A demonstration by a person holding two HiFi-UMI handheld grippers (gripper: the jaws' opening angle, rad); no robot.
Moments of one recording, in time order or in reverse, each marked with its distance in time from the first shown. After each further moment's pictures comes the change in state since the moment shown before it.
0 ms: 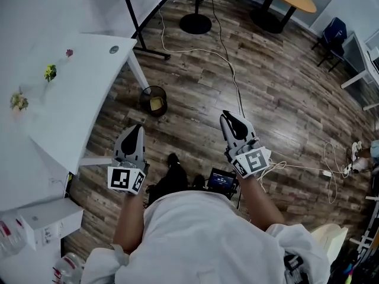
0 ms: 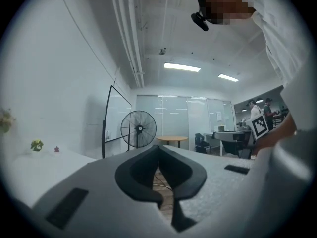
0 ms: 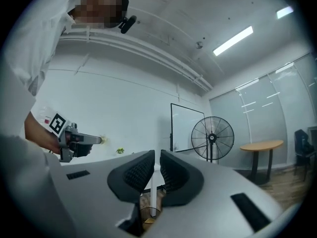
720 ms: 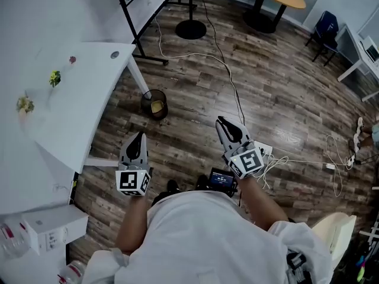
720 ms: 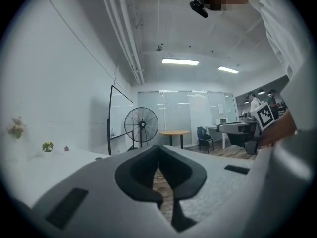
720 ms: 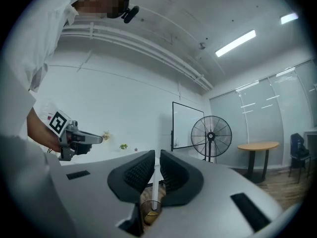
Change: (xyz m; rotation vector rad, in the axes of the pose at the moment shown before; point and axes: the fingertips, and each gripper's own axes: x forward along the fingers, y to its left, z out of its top) left arm -0.054 -0.025 -0.021 0.055 0.049 0.040; right arm -0.053 0.045 -0.012 -0.011 0.036 -0.006
